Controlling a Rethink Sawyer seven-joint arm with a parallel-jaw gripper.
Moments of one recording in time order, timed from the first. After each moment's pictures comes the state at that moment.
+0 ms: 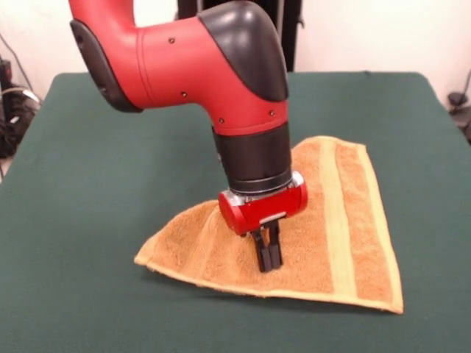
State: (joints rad) arm -0.49 -0.29 0.43 1.37 -0.41 0.24 1.27
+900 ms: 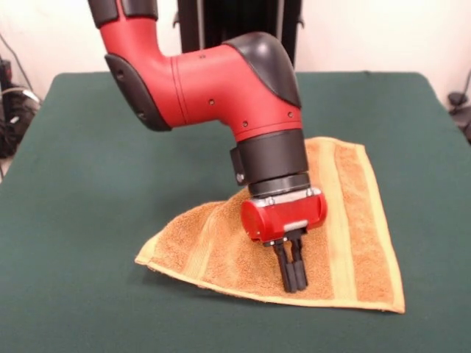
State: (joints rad) arm -0.49 -0.22 0.44 1.42 -0.56 -0.19 1.27
